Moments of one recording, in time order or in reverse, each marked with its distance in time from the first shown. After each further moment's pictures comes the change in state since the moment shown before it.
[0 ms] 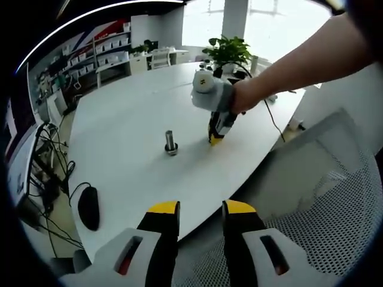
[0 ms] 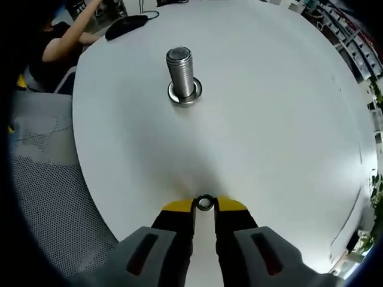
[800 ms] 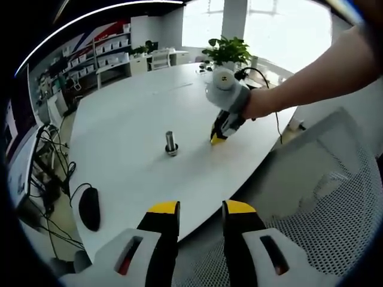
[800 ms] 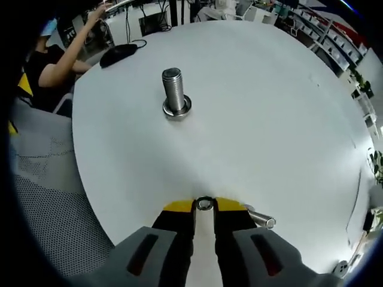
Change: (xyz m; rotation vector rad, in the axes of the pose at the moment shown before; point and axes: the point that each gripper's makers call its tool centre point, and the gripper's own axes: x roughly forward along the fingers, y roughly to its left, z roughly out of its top) left arm -0.004 -0.001 0.002 0.001 -0.008 0.010; right arm -0.012 0.006 0.003 0.108 -0.190 -0.033
